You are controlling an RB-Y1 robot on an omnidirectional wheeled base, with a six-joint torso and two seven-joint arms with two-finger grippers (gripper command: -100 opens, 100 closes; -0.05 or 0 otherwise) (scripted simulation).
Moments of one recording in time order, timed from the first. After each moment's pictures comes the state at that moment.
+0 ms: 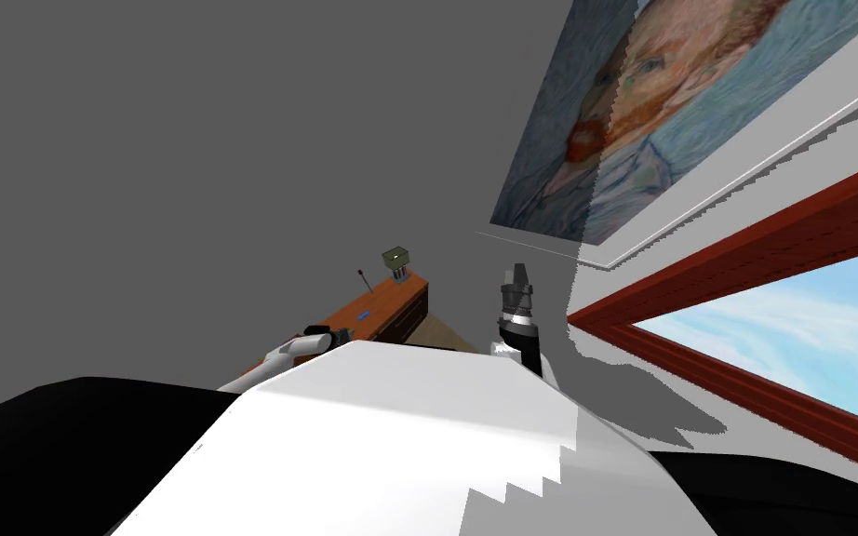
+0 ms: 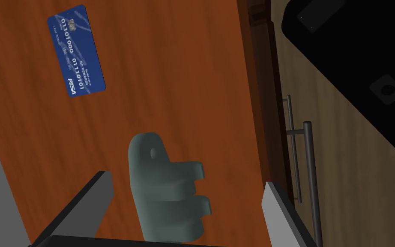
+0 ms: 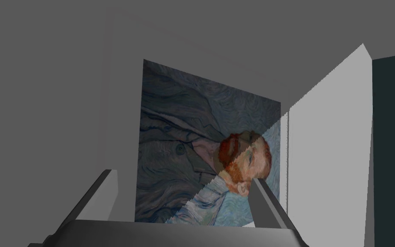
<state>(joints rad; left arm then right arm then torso) 0.23 0.84 -0.34 -1.15 1.00 0.52 0.46 0.53 -0.04 0.03 -2.21 0.10 -0.50 0.15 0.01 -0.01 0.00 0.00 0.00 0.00</state>
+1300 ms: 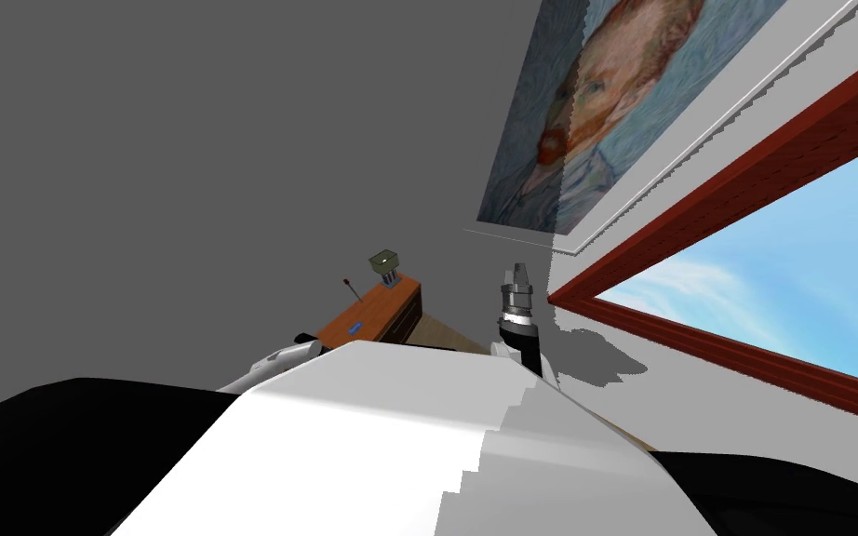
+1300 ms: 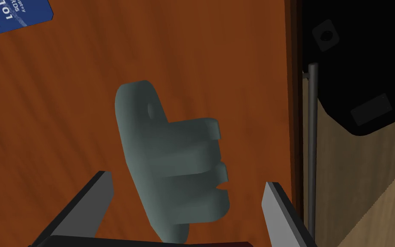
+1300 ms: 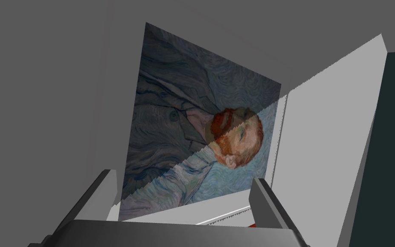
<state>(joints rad) 0.21 0.84 -0.36 -0.96 1.09 0.70 0.49 0.53 -0.04 0.03 -2.21 0.10 -0.50 0.15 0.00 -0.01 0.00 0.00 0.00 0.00</state>
